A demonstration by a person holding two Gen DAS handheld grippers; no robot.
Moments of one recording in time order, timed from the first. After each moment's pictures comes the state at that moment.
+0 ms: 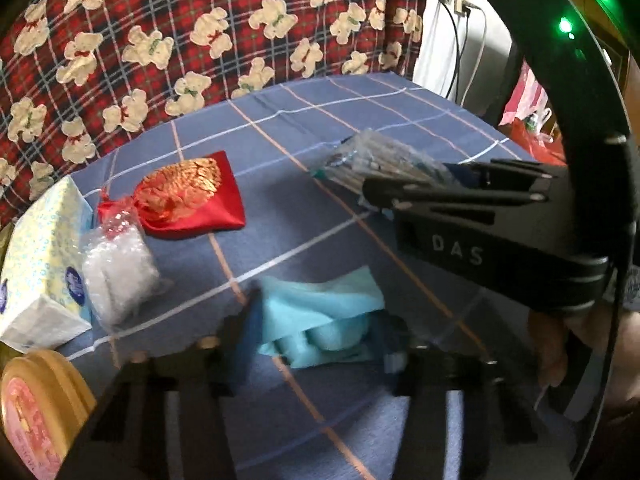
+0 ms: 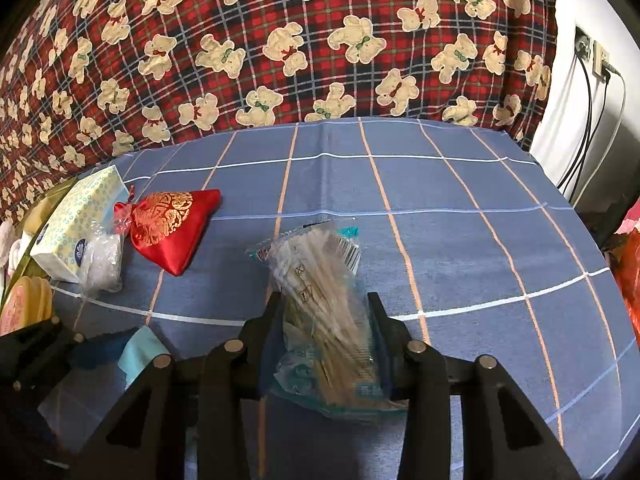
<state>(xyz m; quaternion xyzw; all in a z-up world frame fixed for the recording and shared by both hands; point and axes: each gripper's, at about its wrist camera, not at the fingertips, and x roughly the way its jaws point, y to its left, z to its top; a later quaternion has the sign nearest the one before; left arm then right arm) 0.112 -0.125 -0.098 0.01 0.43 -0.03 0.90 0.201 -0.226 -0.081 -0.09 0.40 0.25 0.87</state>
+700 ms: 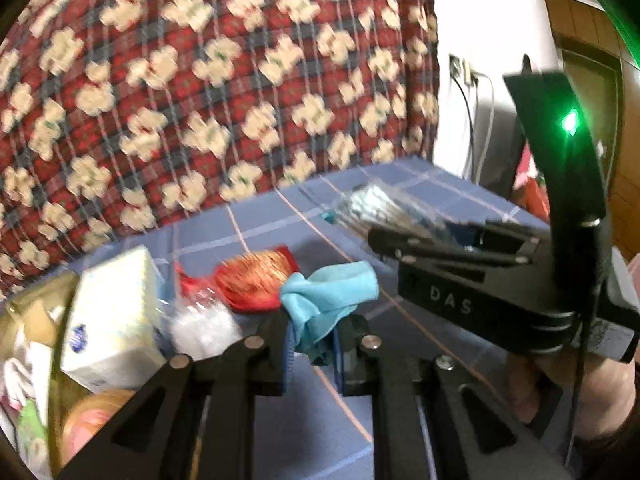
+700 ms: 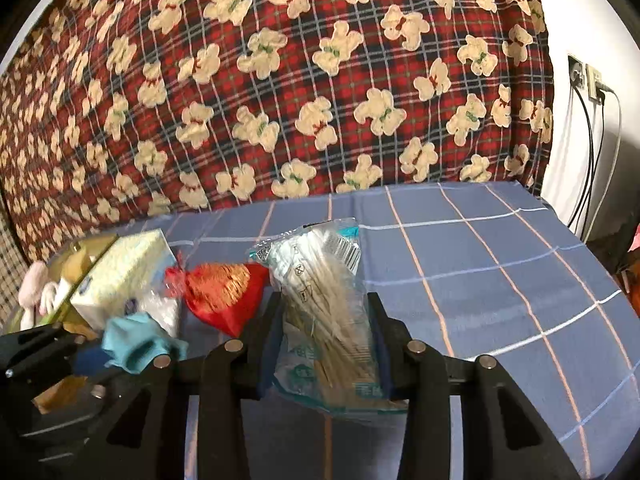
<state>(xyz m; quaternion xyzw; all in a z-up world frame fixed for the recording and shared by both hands) 0.084 -0.098 -0.047 0.03 0.29 0.02 0.96 0.180 -0.215 -0.053 -0.01 0.30 0.29 0.91</state>
